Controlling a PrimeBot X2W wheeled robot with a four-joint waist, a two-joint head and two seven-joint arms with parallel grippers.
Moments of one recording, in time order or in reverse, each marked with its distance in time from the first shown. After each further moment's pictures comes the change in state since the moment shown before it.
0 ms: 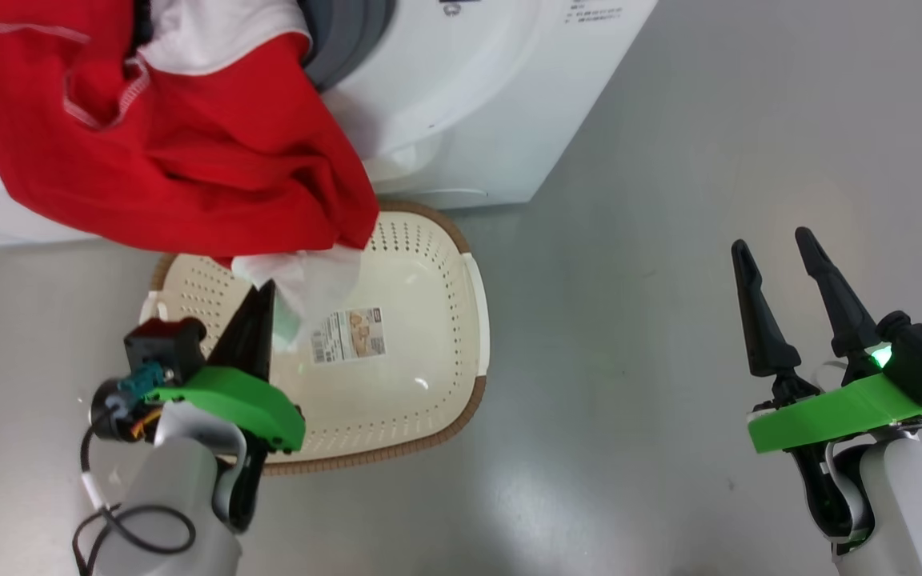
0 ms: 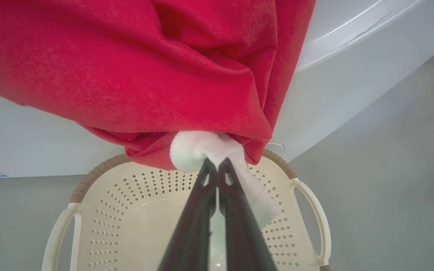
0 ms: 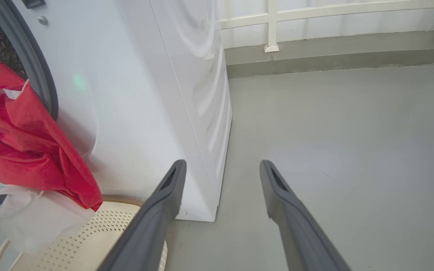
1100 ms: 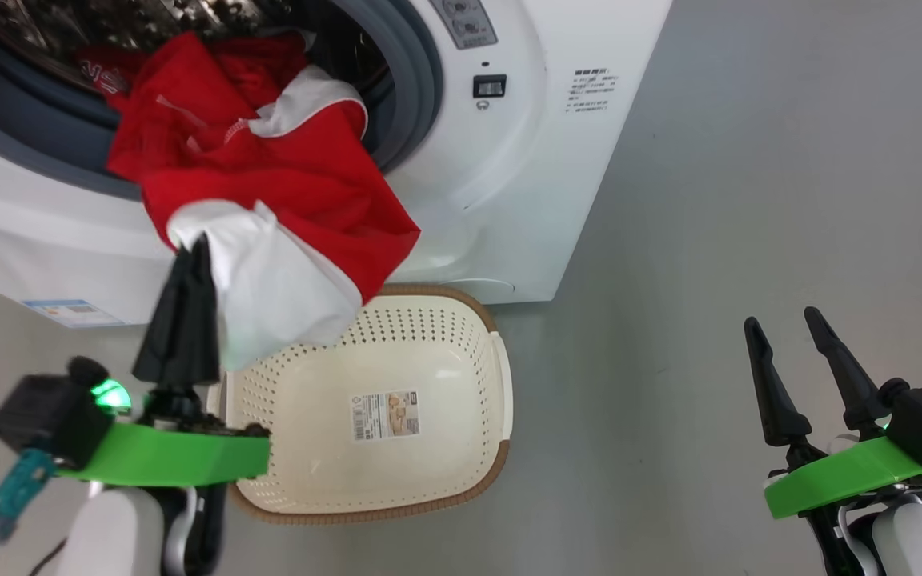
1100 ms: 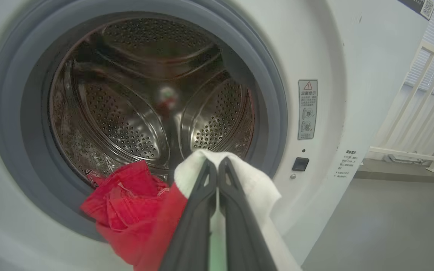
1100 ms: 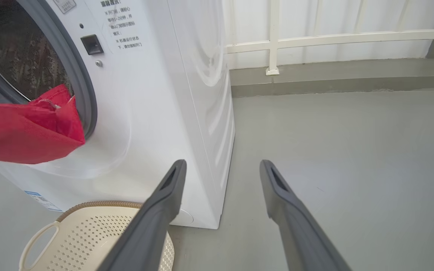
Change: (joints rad) left arm 0.240 0.014 0.104 -0.670 -0.032 0.000 0.000; right arm 0.125 -0.021 -0.016 0.029 0.000 0.000 0.000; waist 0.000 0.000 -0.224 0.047
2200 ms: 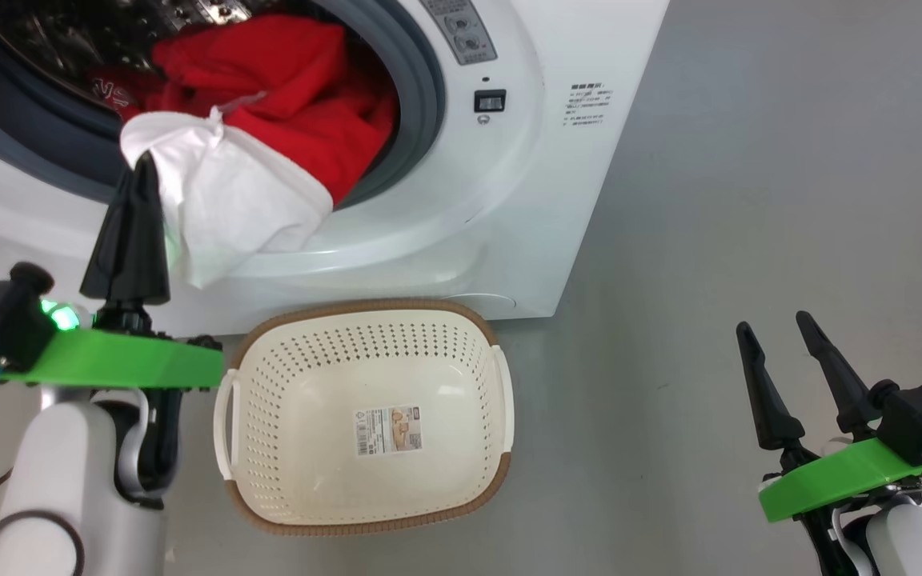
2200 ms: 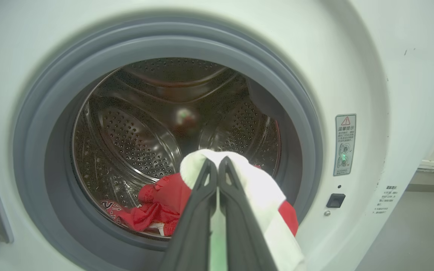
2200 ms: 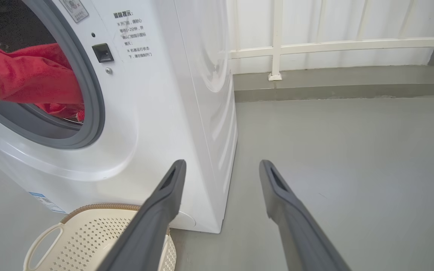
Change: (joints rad) left arm -0.201 0.053 0.020 0.203 -0.038 0.000 0.004; right arm -0.006 -0.004 0.018 0.018 0.000 0.000 0.000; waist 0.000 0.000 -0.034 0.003
